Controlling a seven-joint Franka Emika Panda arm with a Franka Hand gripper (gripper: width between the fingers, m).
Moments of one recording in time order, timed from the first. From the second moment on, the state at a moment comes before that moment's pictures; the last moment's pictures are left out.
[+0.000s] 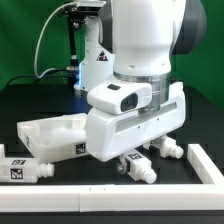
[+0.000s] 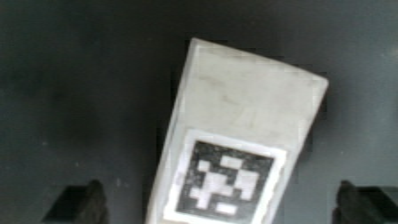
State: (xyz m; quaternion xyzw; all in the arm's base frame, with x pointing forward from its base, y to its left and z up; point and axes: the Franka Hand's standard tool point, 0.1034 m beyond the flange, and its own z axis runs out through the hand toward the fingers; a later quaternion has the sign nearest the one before) arm 0.576 0.037 0.017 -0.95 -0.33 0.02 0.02
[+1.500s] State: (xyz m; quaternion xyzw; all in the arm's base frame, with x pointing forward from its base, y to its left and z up) arm 0.470 0.097 0.085 -0.98 -0.21 0.01 0.01
